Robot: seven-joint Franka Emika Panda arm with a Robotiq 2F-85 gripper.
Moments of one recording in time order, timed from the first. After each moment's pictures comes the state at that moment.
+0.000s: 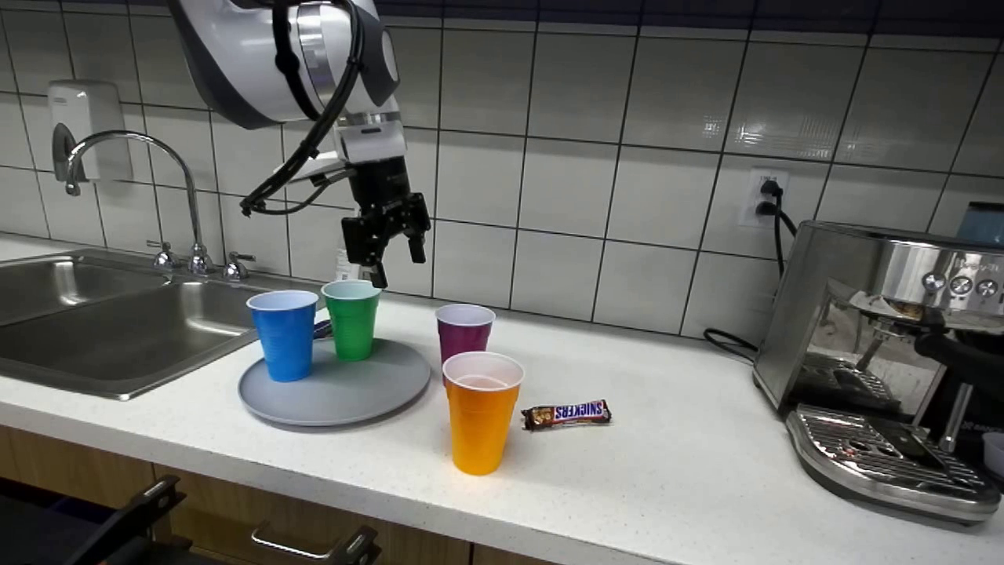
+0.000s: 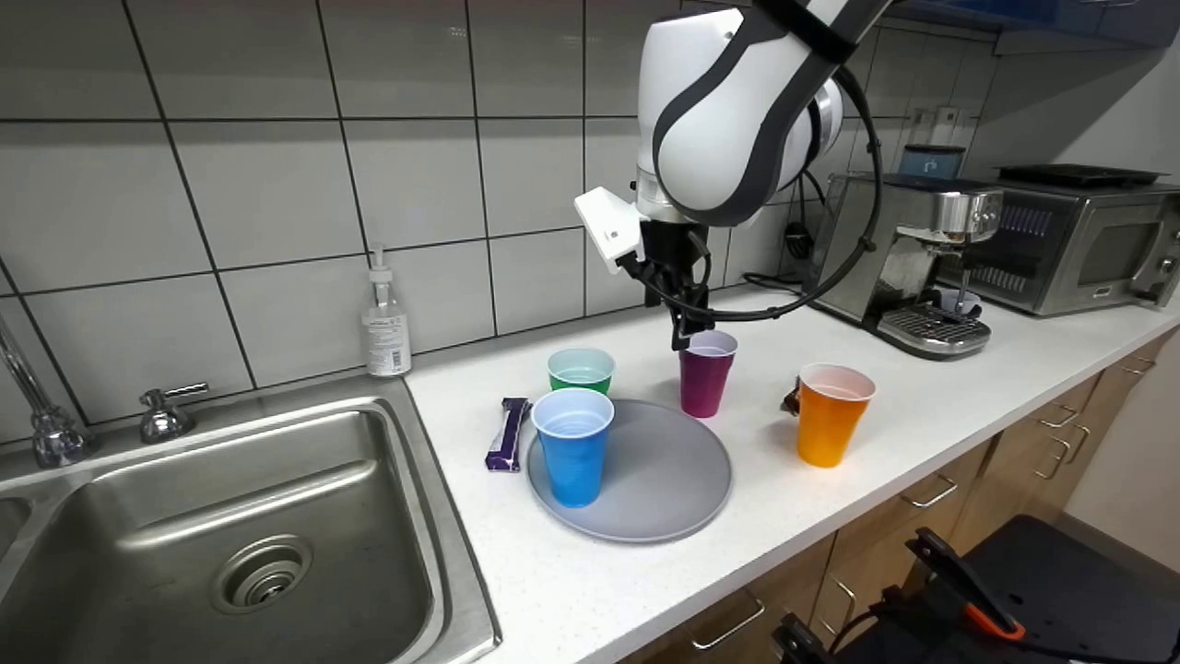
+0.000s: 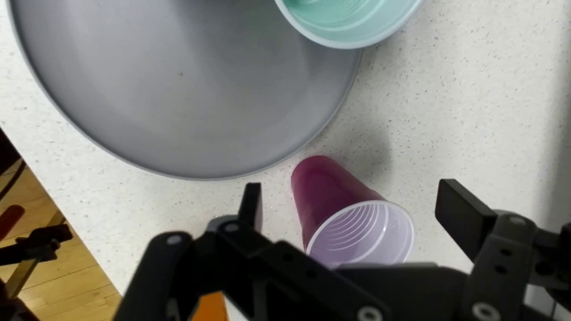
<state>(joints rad) 0.11 0.03 -0.09 -2.48 -0.37 2.69 2.07</state>
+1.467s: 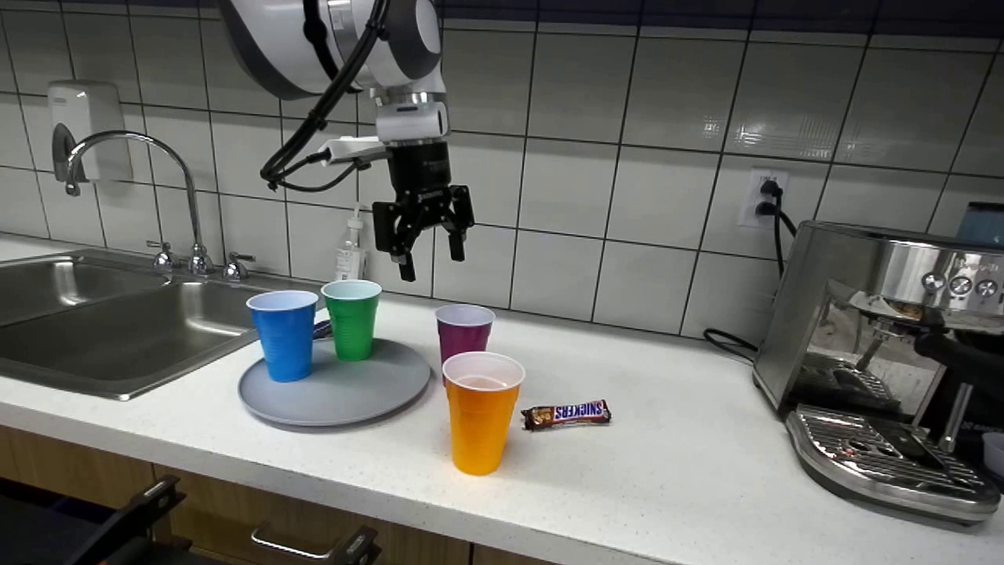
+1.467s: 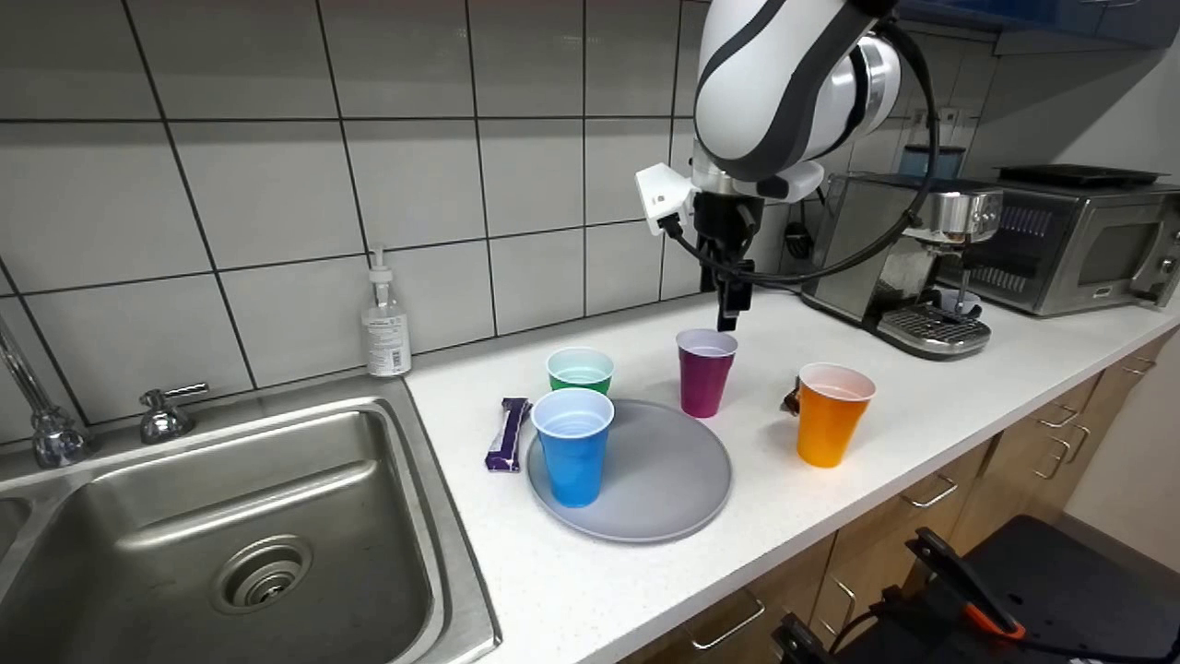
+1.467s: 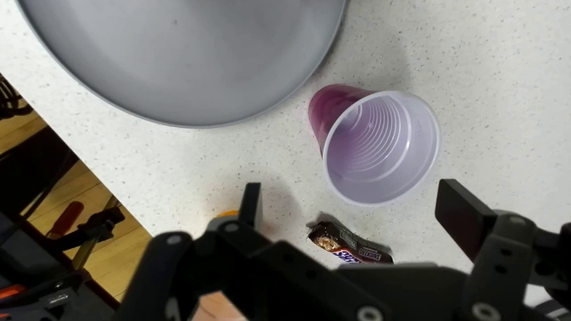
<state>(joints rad) -0.01 -0.05 -0.09 -2.49 -0.26 2.58 2.09</state>
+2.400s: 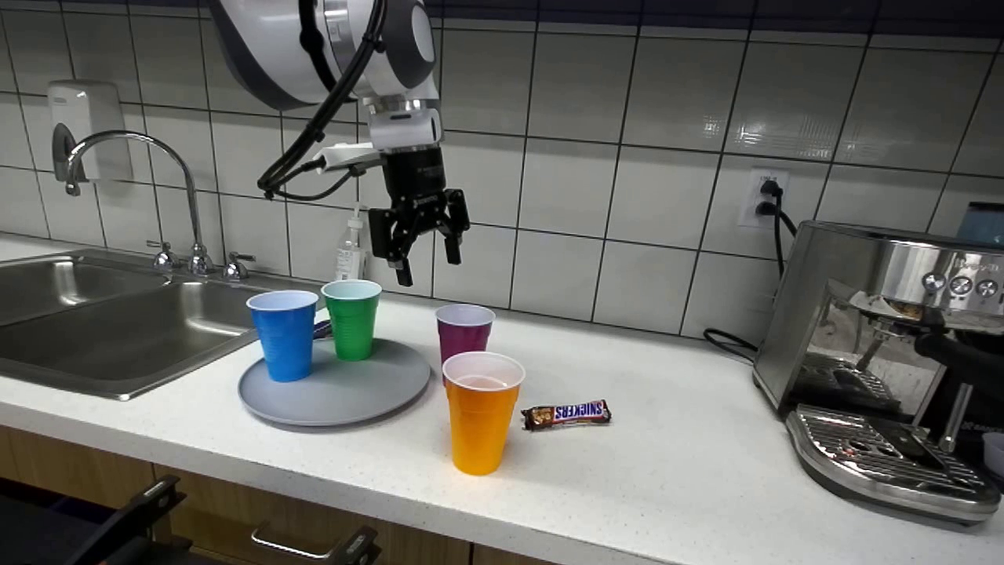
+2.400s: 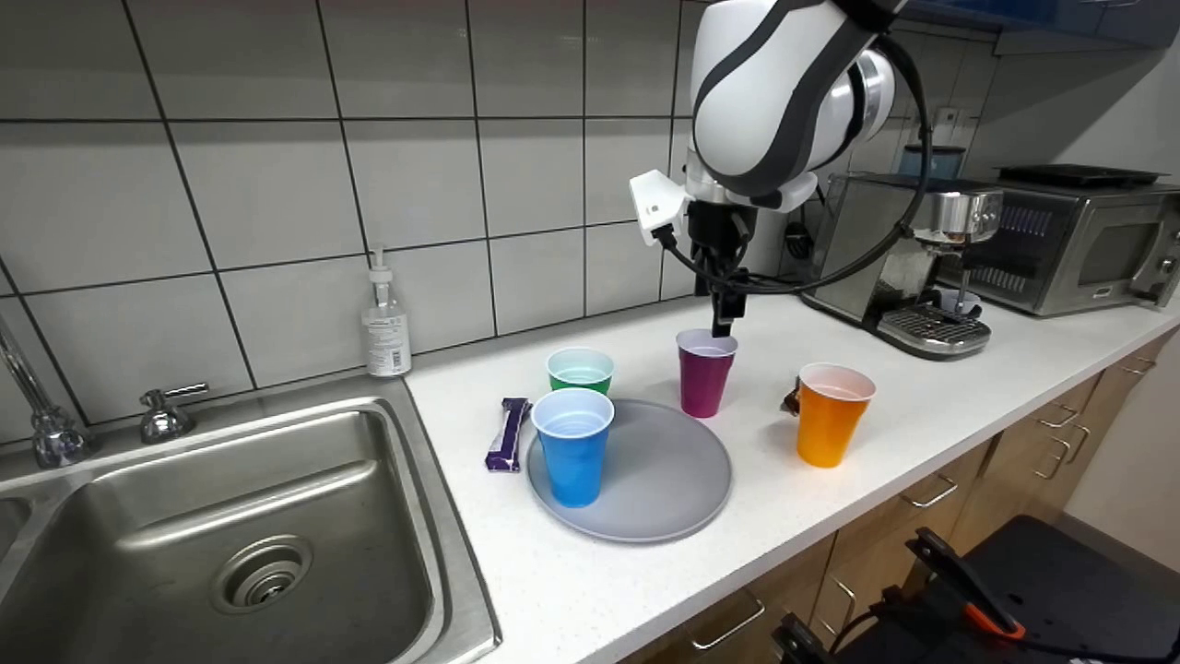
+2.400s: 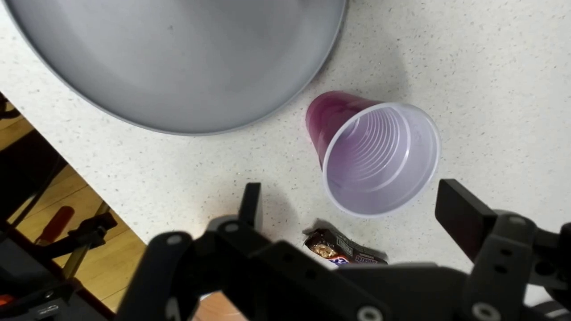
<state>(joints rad) -0.01 -0.04 -0.08 -2.50 -0.30 2.62 2.12</state>
